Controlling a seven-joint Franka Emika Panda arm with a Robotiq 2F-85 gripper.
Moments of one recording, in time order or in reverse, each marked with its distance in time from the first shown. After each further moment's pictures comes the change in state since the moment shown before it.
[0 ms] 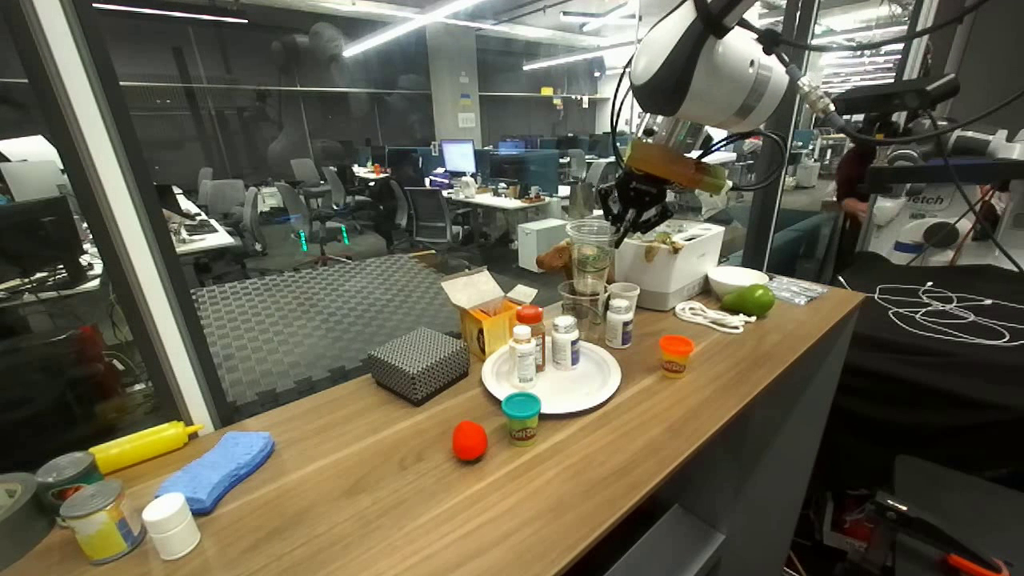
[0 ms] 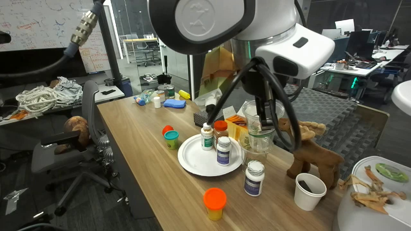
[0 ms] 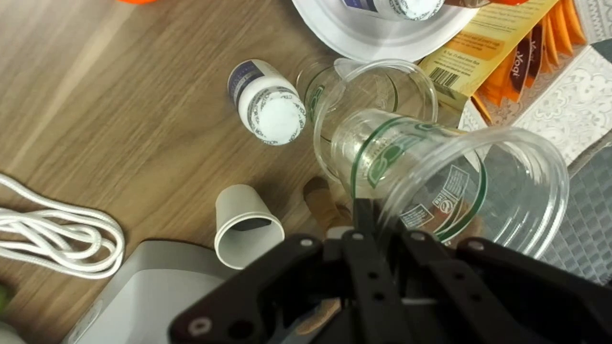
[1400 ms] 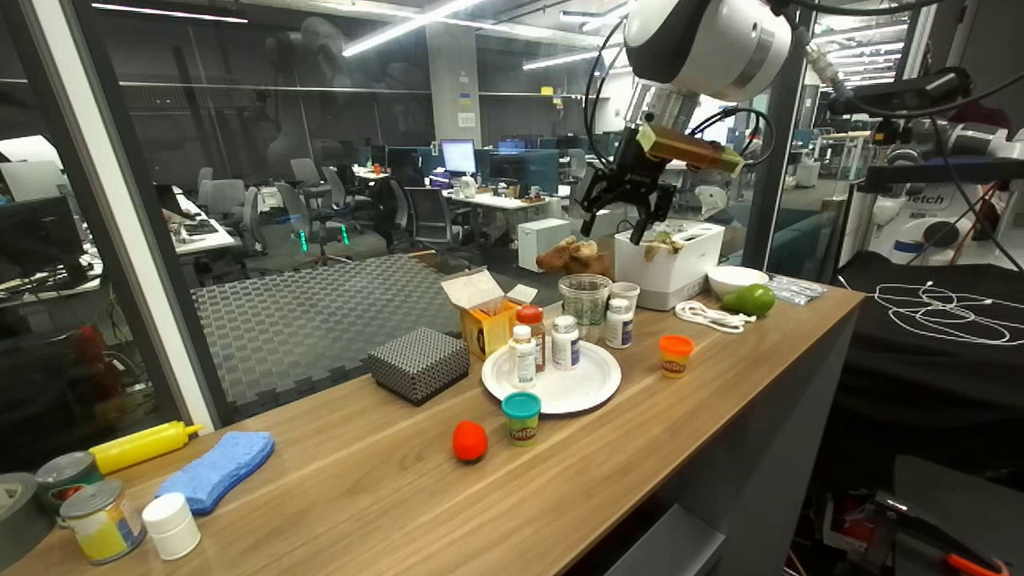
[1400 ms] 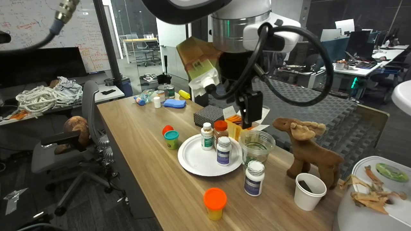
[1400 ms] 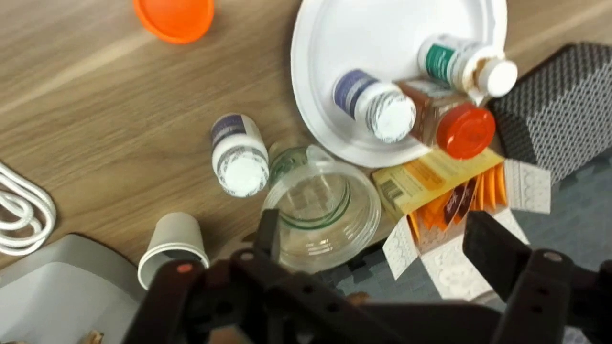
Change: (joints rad) arm 0.005 -0.076 0.050 -0.006 -0.044 -0.201 -0.296
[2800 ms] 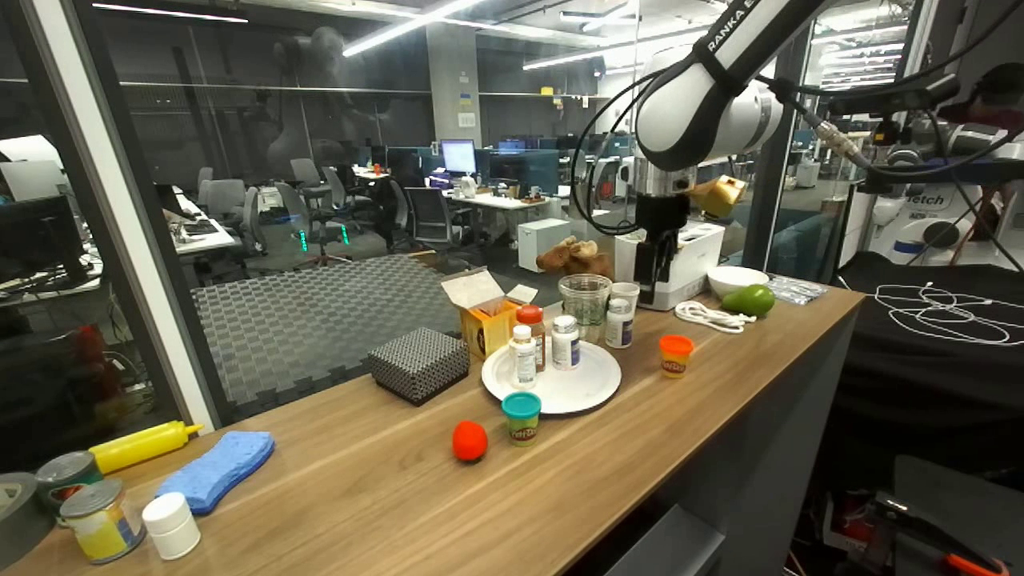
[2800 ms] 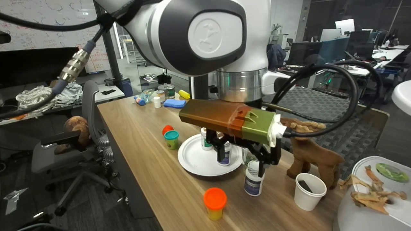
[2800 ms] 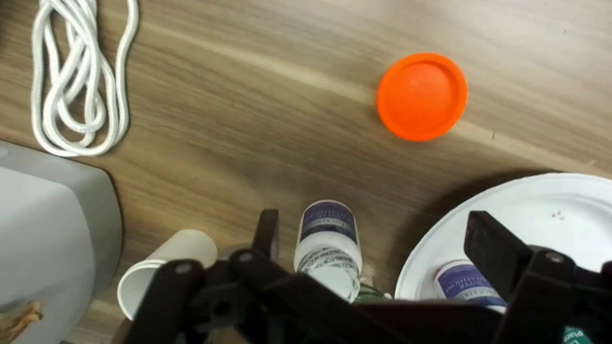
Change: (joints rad) arm -0.033 0.119 -0.007 -0.026 -0.363 -0.019 -0.504
